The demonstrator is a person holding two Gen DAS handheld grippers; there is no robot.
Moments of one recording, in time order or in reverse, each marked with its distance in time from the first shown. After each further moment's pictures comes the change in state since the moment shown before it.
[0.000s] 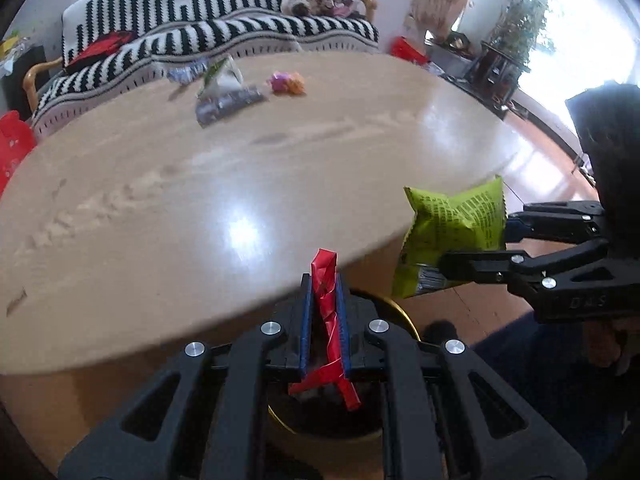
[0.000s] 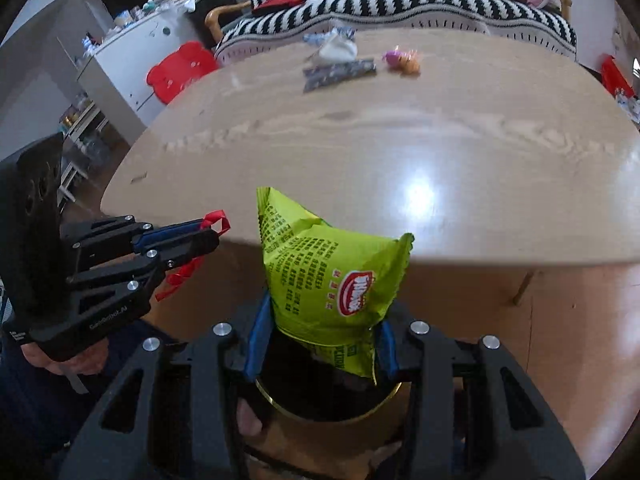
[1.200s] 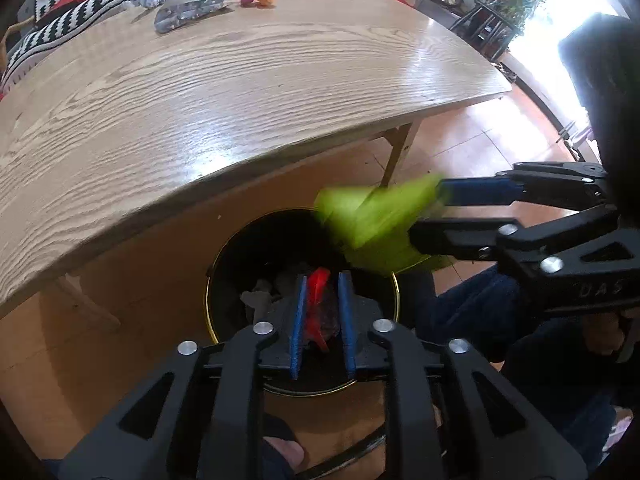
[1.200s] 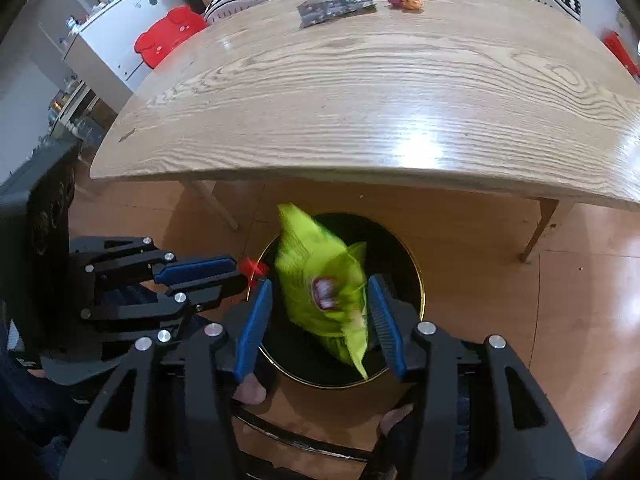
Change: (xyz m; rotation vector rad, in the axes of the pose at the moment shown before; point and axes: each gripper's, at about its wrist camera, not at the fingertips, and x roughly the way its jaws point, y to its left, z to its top) left arm 0.046 -0.011 -0.032 -0.027 0.200 -0.090; right arm 0.022 0.000 -0.017 0.036 0.115 -0.008
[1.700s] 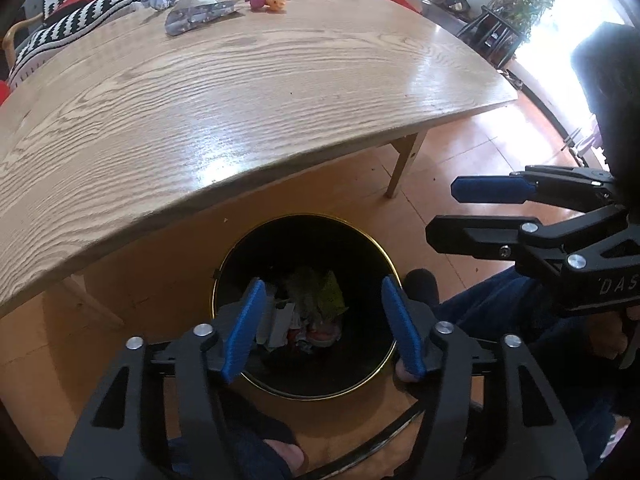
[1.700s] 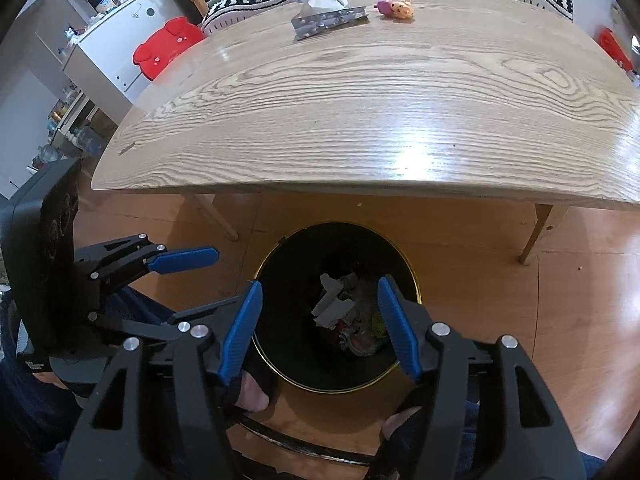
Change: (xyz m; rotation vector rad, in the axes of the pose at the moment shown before) left arm -0.005 0.001 0.002 -0.019 -0.027 0.014; right arm -0.005 -0.001 0.003 0.010 -0.025 0.006
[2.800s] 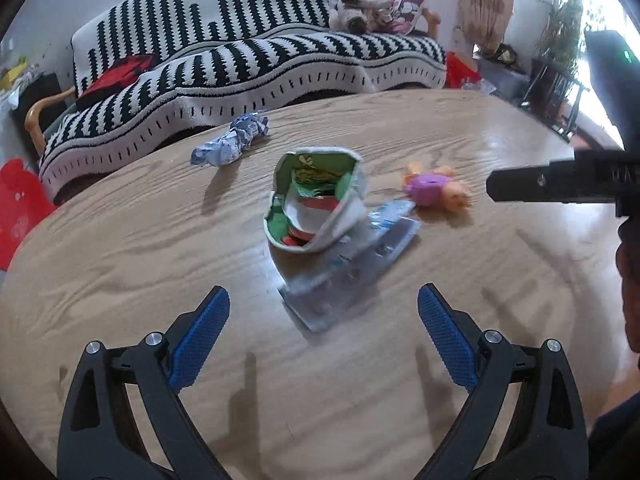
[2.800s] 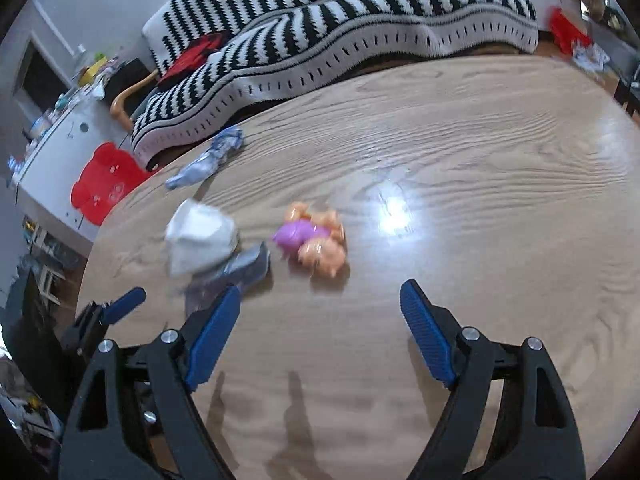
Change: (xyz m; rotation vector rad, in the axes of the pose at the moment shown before) left arm 0.053 0.127 0.241 0.042 -0.246 0.261; right arm 0.077 -0.114 0.292 0.256 -0.179 -0.034
